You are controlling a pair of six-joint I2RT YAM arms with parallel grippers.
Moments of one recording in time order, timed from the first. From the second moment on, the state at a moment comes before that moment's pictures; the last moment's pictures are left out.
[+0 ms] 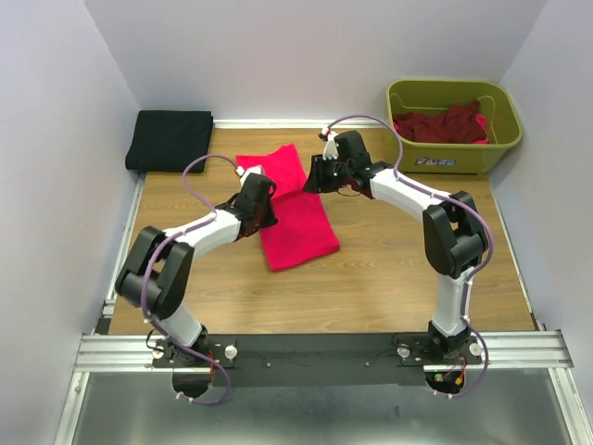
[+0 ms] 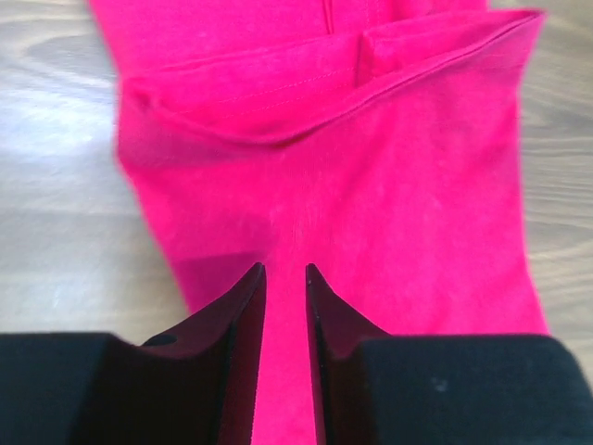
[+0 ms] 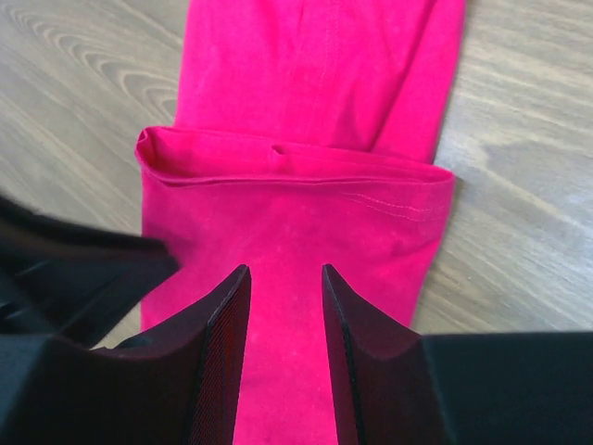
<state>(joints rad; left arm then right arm) -0.48 1.60 0.91 -0.12 -0.14 -0.63 0.52 1.98 1.49 -0.17 -0.34 0.31</state>
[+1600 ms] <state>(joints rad) -0.50 1.30 0.56 -0.03 0.20 -0.71 0.42 1.83 0.98 -0.01 -0.88 0.44</state>
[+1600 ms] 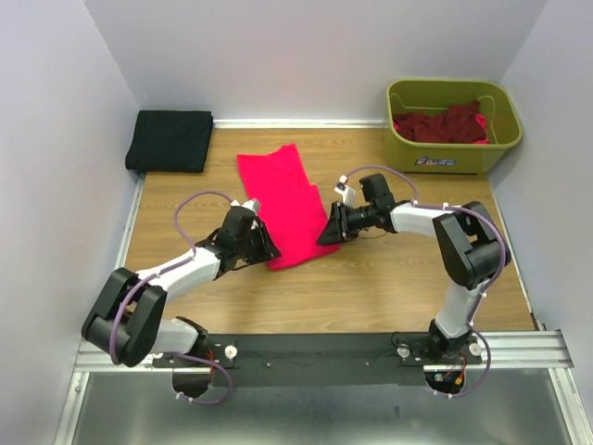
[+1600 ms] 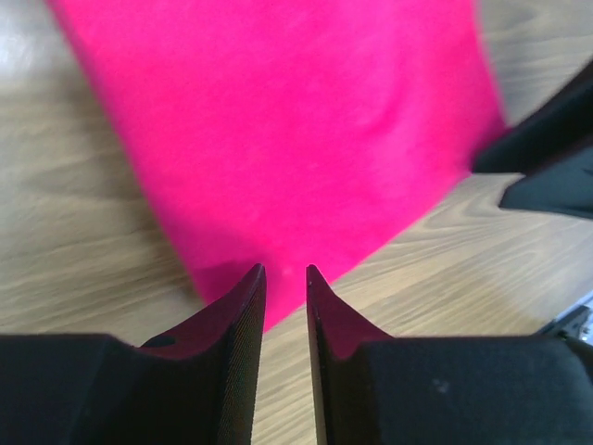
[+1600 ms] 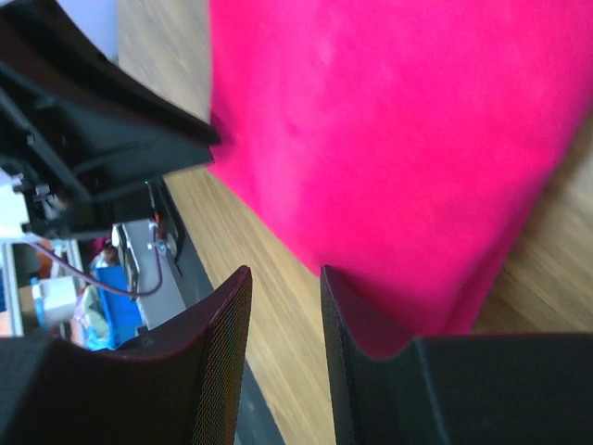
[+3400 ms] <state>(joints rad) -0.49 0.42 0.57 -0.28 -0.47 -0.50 0.79 2.15 1.08 0.51 -0.88 0.80</state>
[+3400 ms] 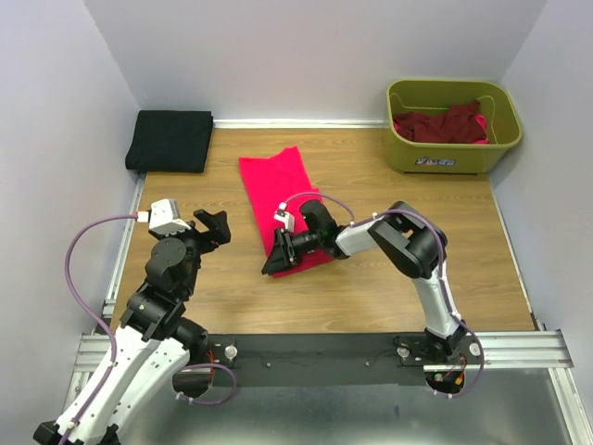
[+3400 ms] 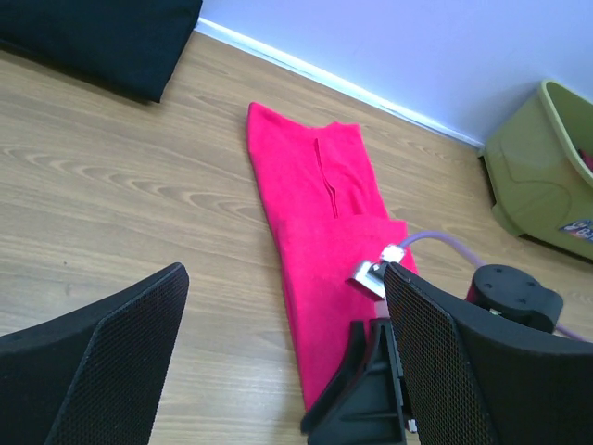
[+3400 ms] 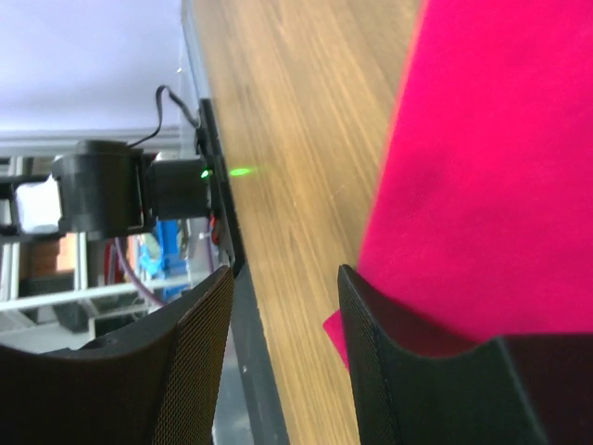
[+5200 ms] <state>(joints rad) -0.52 0.79 0.54 -0.28 -0.07 -0.63 0.62 1.77 1.06 -0.46 -0.02 0.57</state>
